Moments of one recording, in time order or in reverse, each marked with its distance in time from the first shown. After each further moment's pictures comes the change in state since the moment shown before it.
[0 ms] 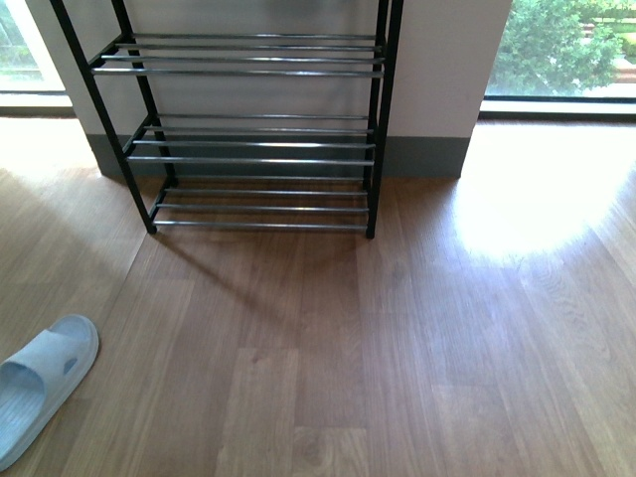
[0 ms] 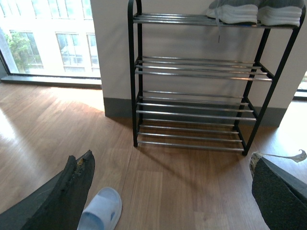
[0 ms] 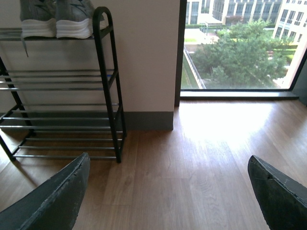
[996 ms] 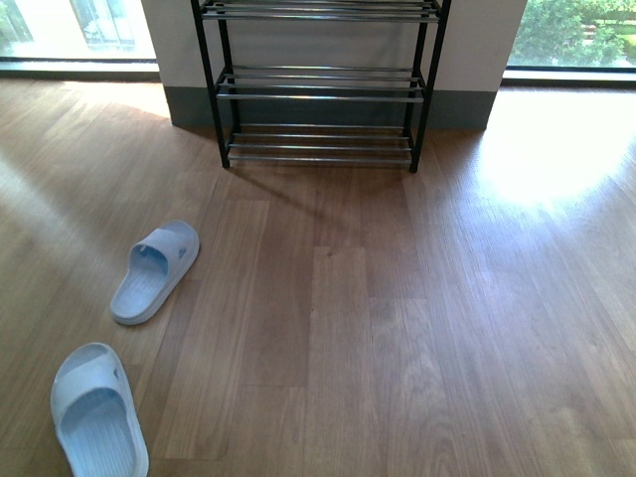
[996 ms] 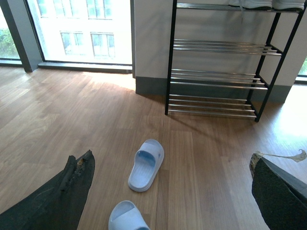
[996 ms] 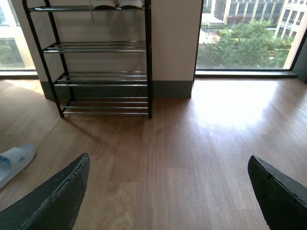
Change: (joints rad) left arm 0.000 0.000 0.000 0.000 -0.001 0.000; right arm 0.000 0.000 0.000 0.000 -0.003 0.000
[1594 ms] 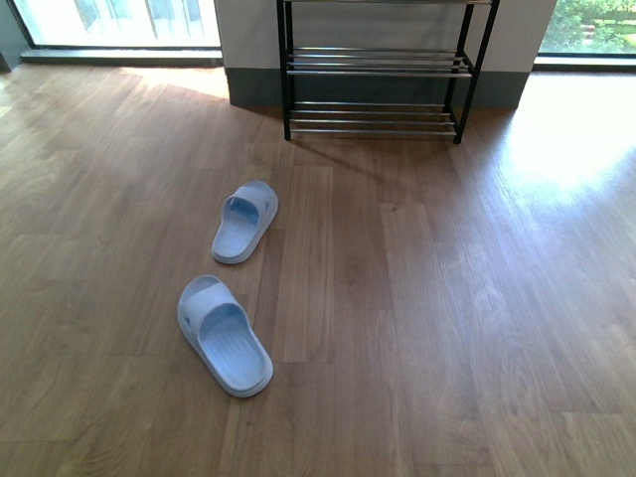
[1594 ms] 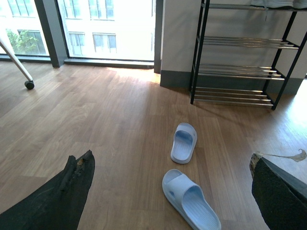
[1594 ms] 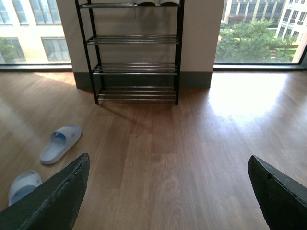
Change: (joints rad) left arm 0.000 0.000 0.000 0.000 -0.001 0.000; right arm 0.000 0.000 0.000 0.000 -0.001 0.000
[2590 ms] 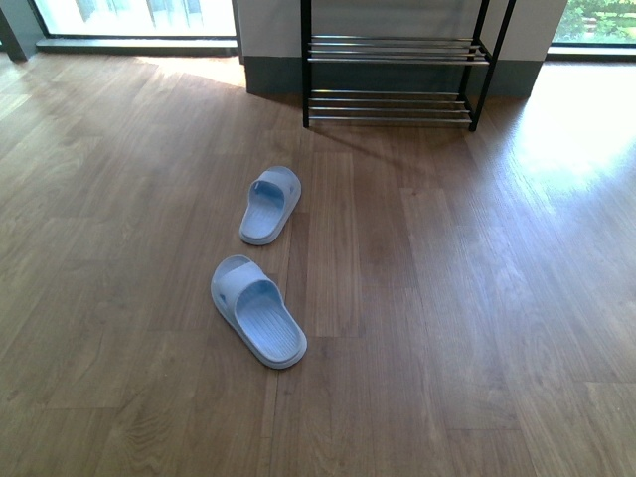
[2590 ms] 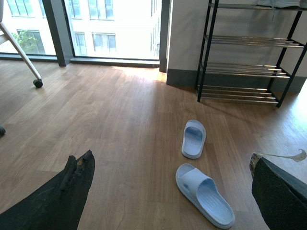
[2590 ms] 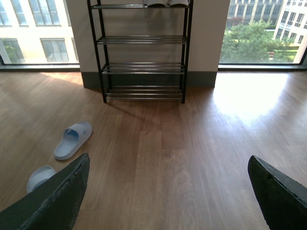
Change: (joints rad) left arm 0.000 0.000 0.000 0.000 0.000 0.000; right arm 0.000 0.000 0.000 0.000 0.001 0.000
